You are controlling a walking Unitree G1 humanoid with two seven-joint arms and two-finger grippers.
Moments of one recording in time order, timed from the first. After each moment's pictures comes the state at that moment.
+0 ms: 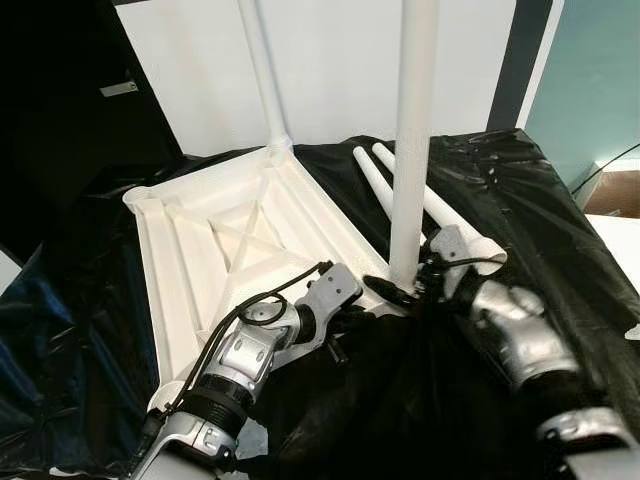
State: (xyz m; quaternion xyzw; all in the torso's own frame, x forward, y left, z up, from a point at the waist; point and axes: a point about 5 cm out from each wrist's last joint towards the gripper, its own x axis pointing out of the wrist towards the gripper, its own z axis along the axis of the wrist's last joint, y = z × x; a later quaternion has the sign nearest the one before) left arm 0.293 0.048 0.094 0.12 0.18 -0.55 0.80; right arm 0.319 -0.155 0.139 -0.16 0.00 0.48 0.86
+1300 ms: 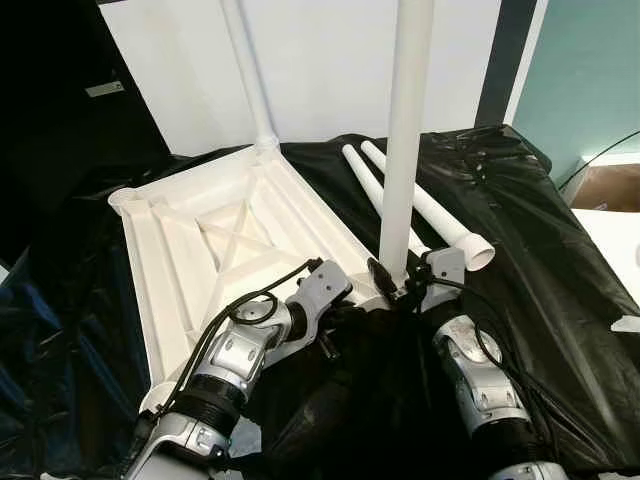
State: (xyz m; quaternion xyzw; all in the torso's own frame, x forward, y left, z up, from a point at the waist) left arm 0.294 0.056 0.093 0.12 0.18 -0.55 0.81; right arm 0.298 -0.111 0.127 0.02 -0.11 0.20 0.97
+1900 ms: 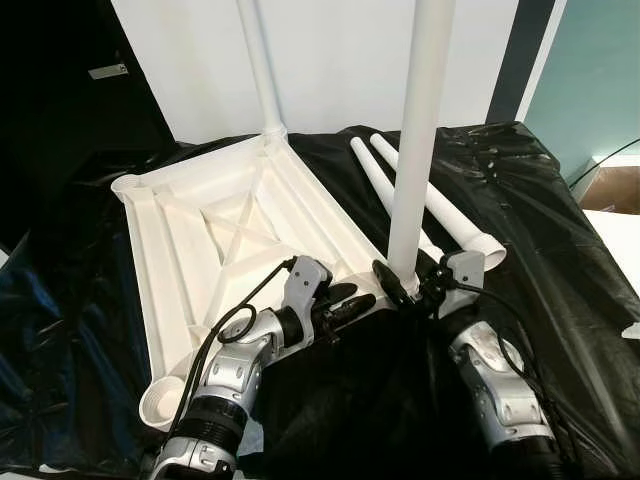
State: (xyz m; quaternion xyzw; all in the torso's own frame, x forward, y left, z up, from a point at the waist) left arm 0.293 0.071 0.104 -0.02 0.06 -0.51 0.86; right arm 0.274 -0.136 0.117 0.01 -0.06 0.26 0.96
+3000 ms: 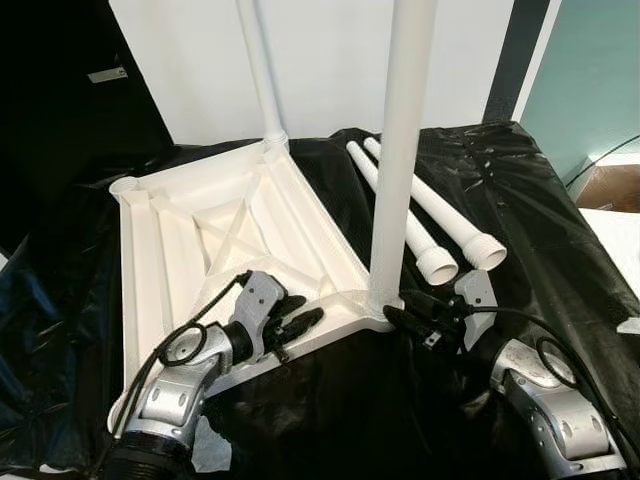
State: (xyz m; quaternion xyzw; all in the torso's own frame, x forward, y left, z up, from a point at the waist) left arm 0.274 0.130 0.106 0.11 0.12 -0.47 0.87; right arm 0.246 -0.153 0.125 -0.06 0.04 0.35 0.93
